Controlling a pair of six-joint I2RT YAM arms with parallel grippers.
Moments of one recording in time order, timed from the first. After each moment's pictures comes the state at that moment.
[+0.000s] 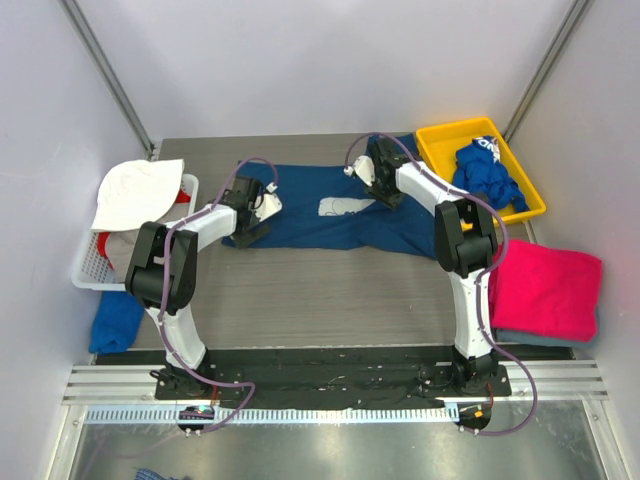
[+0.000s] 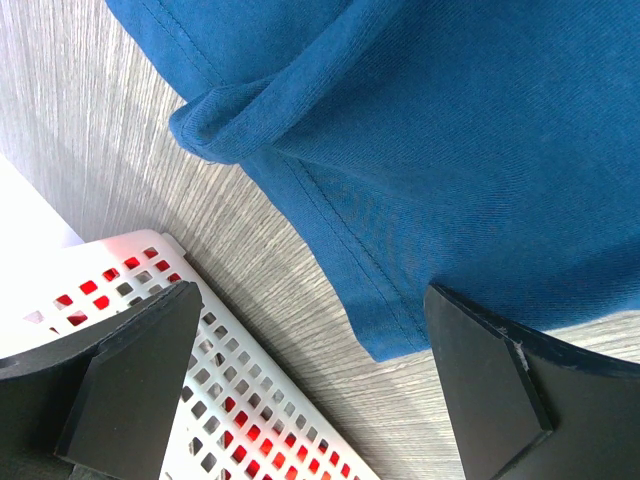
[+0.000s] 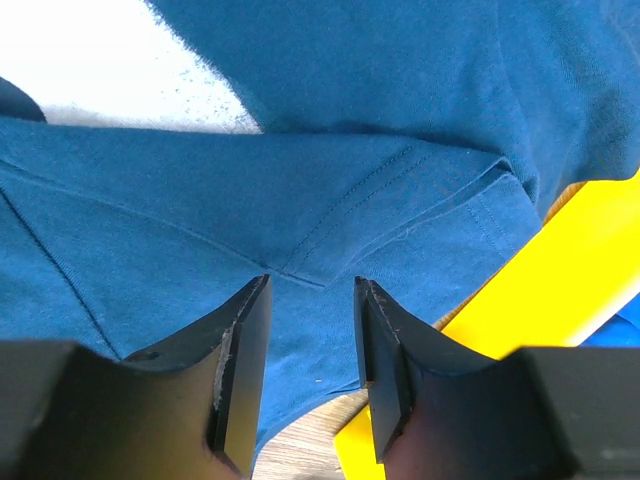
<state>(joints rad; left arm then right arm) -0.28 1.84 1.15 -0.33 -0.34 0.78 0.34 2.22 1.81 -0.71 0.22 -0.69</state>
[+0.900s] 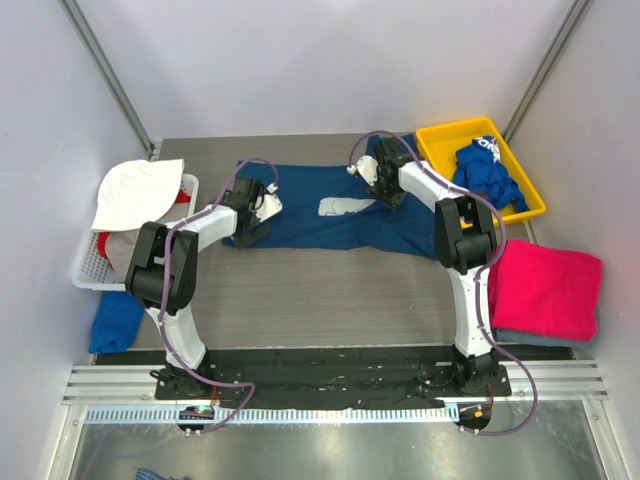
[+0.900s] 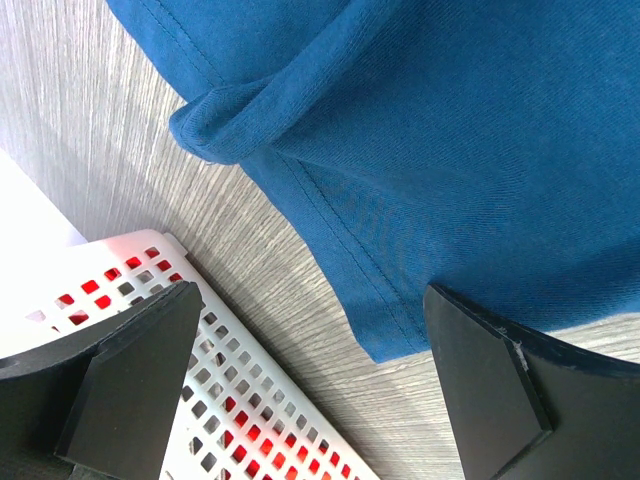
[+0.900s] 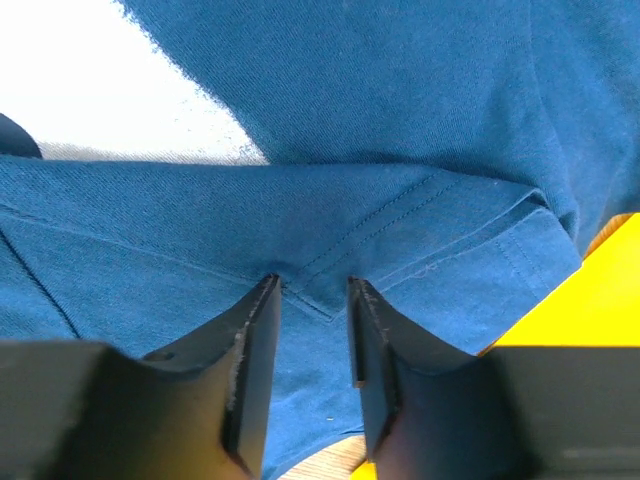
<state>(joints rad) -0.28 1.84 1.14 -0.32 -0.35 0.79 0.31 2.26 1.83 -0.70 0.13 -0.67</state>
